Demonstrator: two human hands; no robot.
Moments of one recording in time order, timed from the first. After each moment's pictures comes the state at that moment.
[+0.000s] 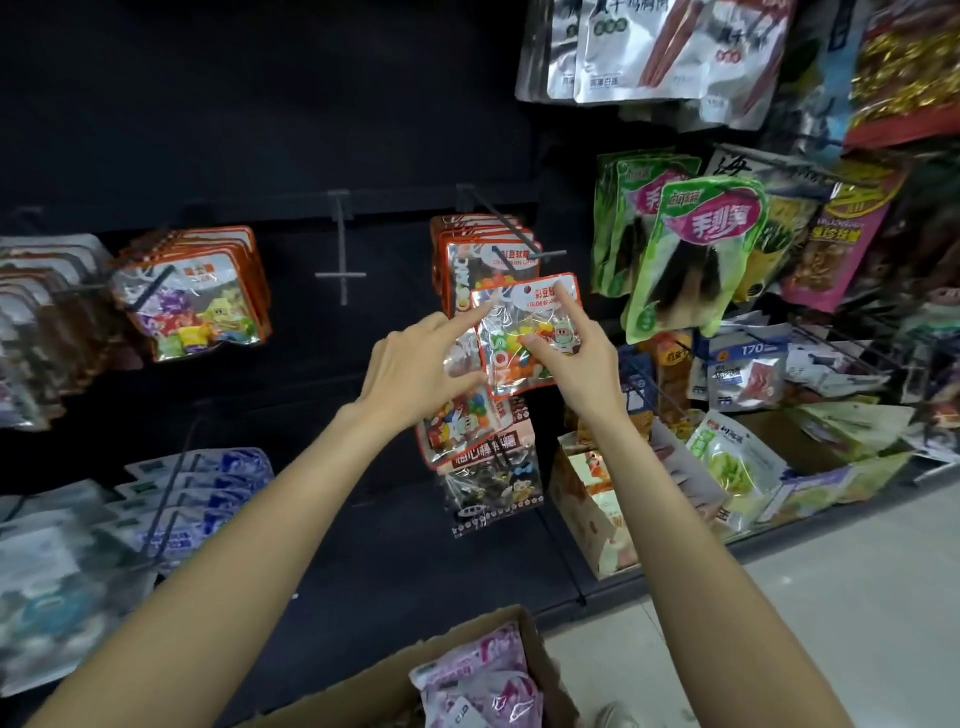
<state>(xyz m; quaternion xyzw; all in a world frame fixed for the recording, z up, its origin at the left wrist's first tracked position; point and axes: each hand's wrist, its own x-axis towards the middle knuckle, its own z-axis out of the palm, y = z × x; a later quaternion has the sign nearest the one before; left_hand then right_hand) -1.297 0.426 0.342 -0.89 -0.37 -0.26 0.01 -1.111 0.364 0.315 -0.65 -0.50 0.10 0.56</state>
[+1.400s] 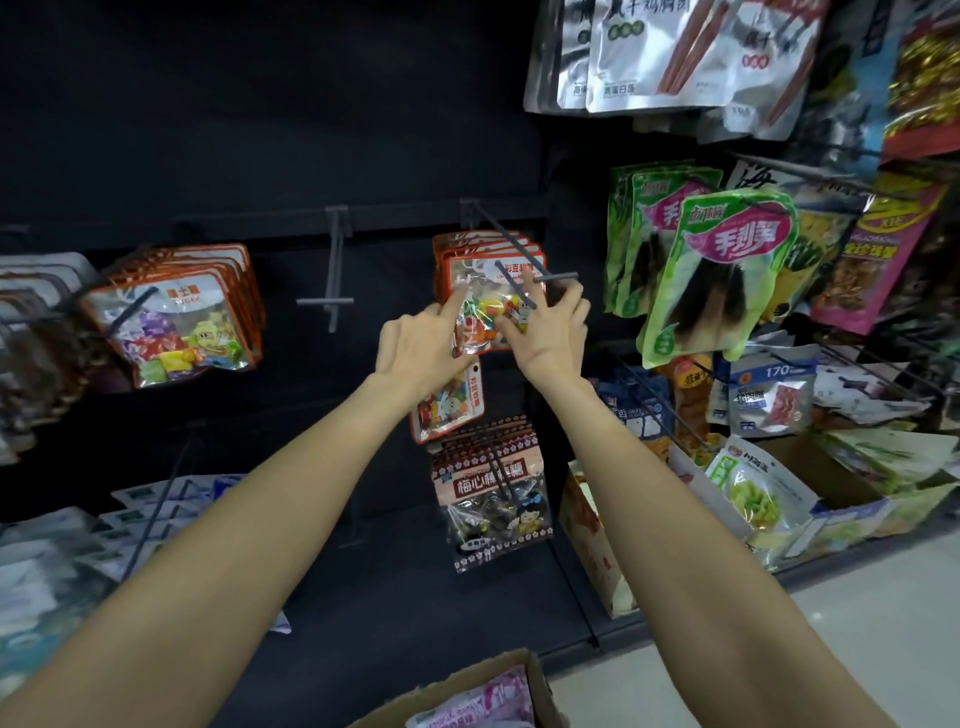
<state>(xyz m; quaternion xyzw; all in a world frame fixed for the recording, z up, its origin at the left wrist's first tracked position) -1.255 0.499 0.340 -0.86 -0.45 -0.20 0.12 -1.106 0.469 0.325 -0.79 -0.50 -0.08 0.35</state>
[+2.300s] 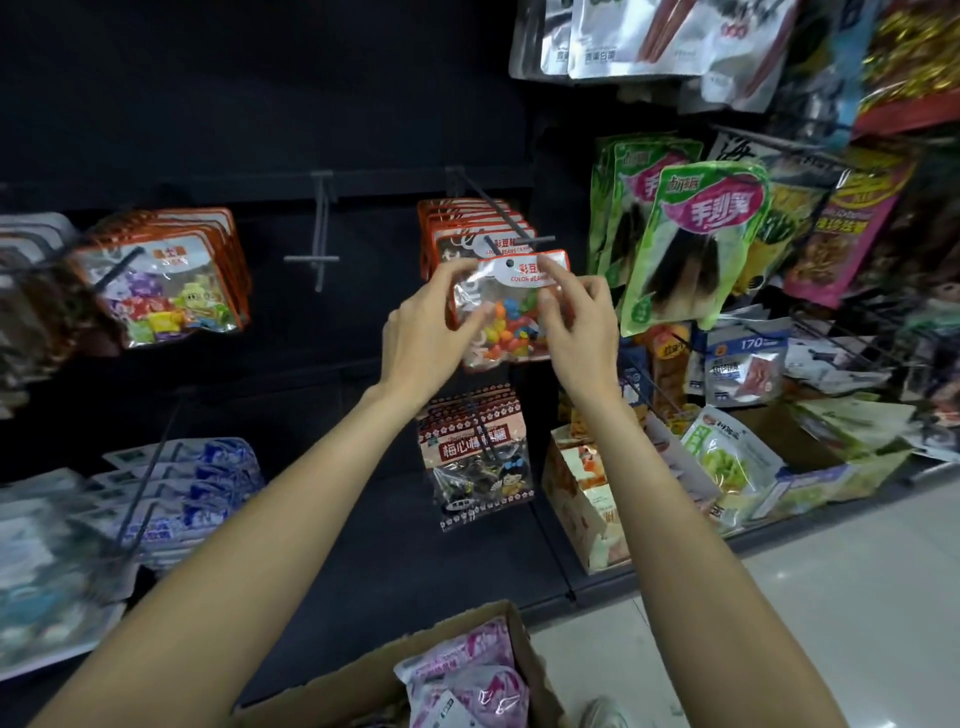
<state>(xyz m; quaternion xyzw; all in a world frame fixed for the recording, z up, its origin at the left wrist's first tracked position) -1.255 0.437 0.331 -0.80 -0.36 -0.46 -0.12 -1.096 0.381 0.317 -0.63 -0.53 -0.06 0.57</state>
